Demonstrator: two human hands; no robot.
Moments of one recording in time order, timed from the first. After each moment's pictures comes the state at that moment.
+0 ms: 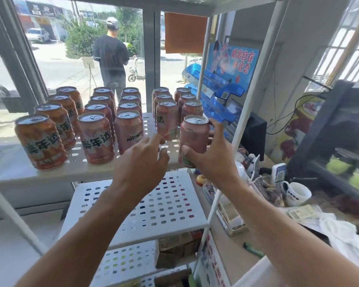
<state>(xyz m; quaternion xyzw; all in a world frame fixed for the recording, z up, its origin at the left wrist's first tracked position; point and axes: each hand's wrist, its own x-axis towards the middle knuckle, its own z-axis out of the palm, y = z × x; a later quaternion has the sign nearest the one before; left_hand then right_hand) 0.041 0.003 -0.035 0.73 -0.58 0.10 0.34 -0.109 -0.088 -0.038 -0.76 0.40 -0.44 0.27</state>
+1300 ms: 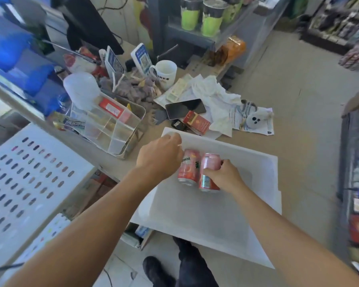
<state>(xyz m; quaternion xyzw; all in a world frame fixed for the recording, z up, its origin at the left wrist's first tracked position) -0.278 -0.095 -0.235 0.48 -0.87 -0.14 0.04 -0.455 -0.006 -0.320 -0.29 0.85 -0.20 0.40</state>
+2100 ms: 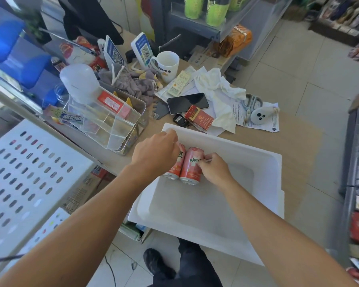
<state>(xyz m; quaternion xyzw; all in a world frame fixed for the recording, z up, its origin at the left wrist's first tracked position) -0.271 -0.109 -0.249 0.49 -0.86 -0.15 0.01 -0.437 -0.034 -0.341 -0.28 0.83 -0.23 0.42</state>
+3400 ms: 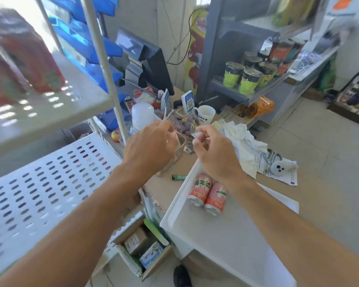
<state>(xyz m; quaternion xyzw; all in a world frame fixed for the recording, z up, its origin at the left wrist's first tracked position) -0.162 -0.080 -0.117 0.58 -0.78 -0.08 0.23 -0.331 -0.056 -0.138 -0.66 0.64 -0.36 0.17</state>
